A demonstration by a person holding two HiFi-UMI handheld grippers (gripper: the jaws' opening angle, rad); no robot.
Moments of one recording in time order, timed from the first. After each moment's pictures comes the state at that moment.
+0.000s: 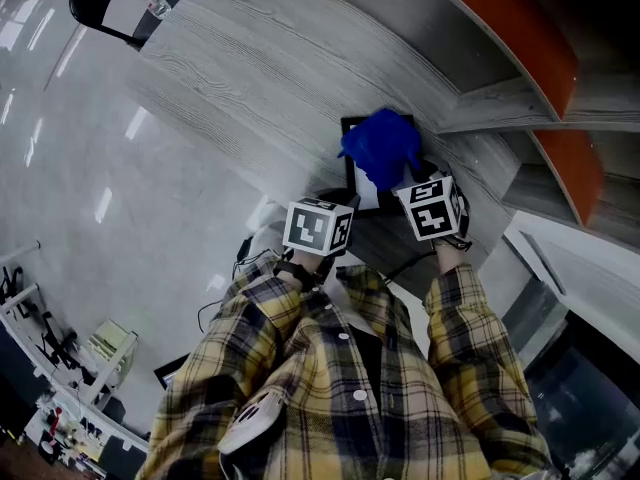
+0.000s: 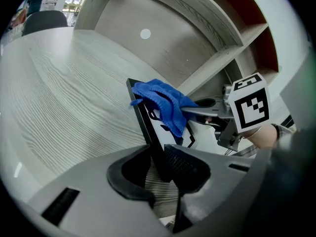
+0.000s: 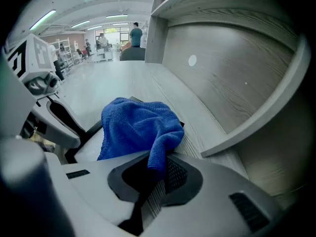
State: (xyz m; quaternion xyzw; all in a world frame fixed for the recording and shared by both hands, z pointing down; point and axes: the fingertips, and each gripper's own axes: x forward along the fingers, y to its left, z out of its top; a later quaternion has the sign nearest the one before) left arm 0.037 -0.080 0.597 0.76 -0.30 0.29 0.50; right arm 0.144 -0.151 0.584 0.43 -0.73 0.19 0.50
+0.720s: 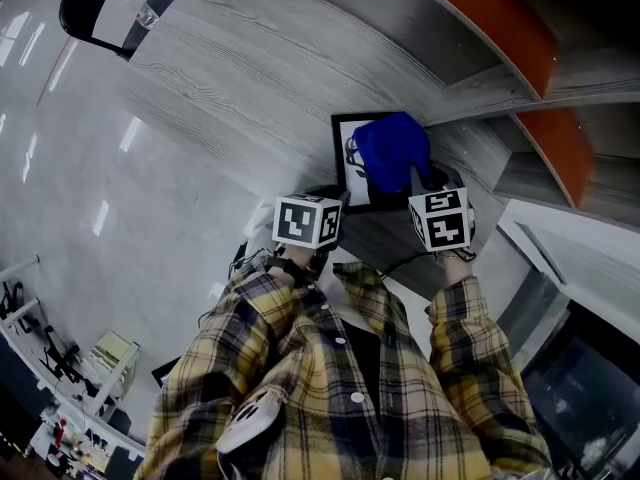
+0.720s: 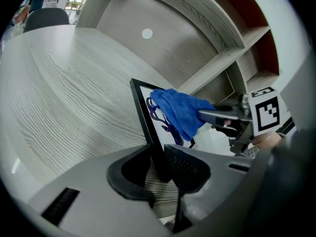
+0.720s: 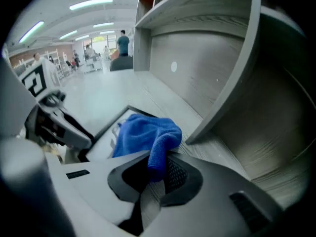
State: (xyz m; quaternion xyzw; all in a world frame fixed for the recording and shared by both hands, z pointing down) left arm 0.037 -0.081 0.595 0.76 -0.30 0.28 0.50; right arm 0.173 -0.129 0.551 0.48 -0.72 0.22 0.45
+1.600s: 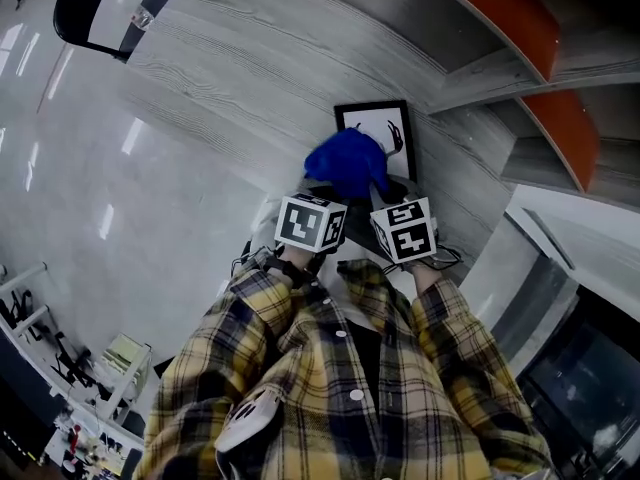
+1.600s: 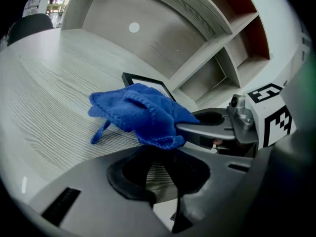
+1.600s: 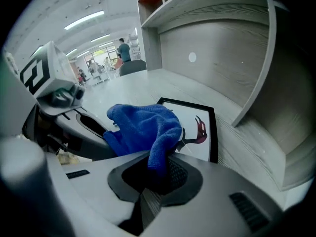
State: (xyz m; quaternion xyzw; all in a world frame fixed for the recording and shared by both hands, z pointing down) left arm 0.030 -0.058 0.594 0.78 -0.25 0.32 0.47; right arm 0.080 -0.082 0.583 0.44 -0.75 0.30 0.39
